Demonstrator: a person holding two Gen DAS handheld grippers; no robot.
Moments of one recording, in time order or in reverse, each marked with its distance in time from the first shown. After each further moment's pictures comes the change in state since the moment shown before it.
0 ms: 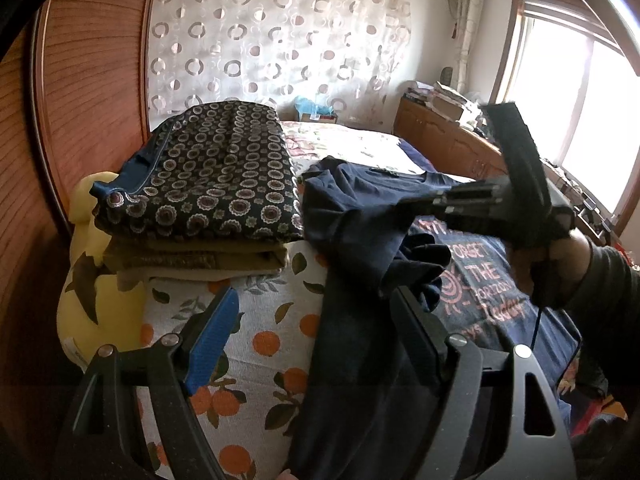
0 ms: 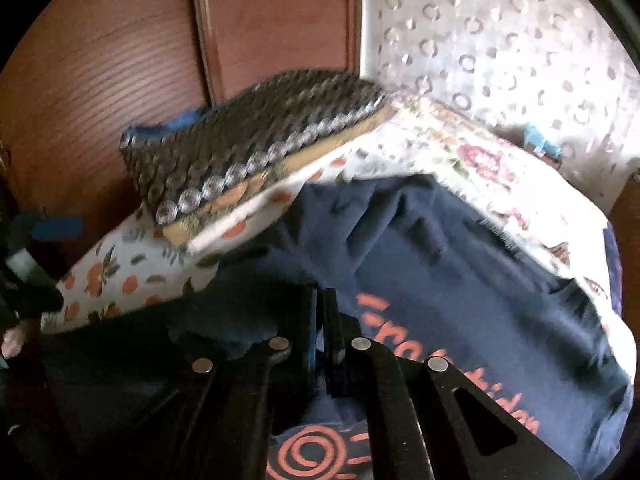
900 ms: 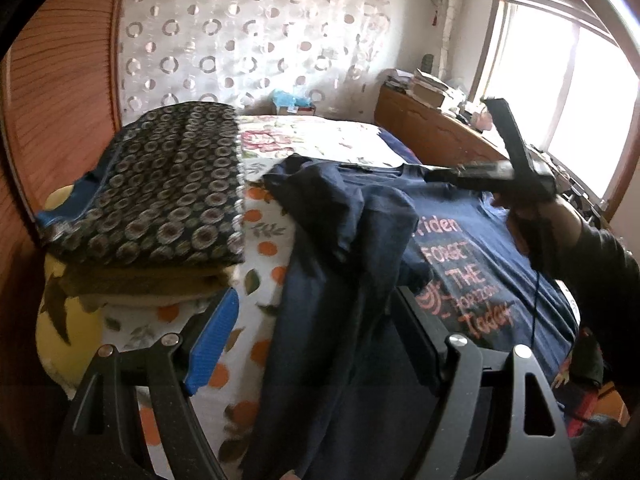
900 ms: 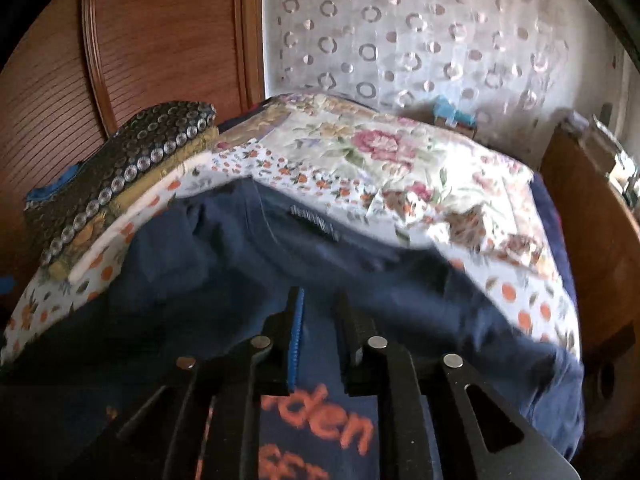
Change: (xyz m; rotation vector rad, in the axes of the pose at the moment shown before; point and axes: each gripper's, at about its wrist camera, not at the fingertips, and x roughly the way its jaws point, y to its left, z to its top) left arm 0.034 -0.034 0.021 0.054 0.042 -0.065; right arm -0.042 -0.116 -0.038 0.204 0.018 -0.219
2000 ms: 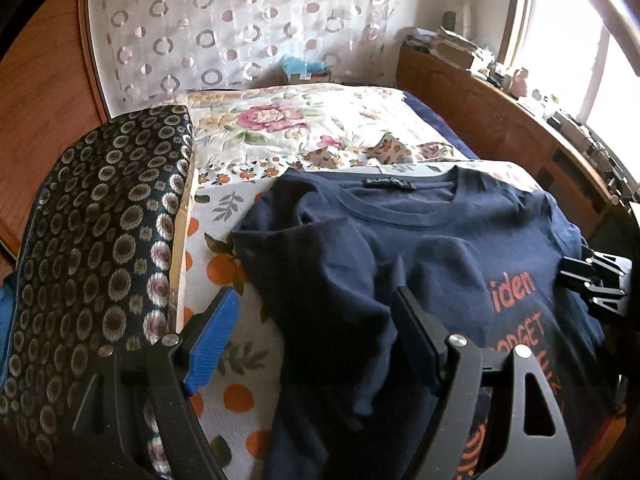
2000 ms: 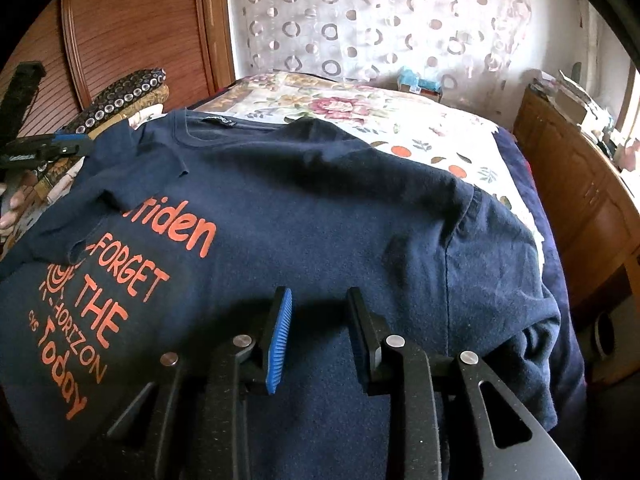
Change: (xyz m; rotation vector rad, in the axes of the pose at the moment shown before) left arm 0.134 -0.010 0.097 0.042 0.150 0.120; right arm -0.082 -0.076 -0.099 0.073 0.022 -0.057
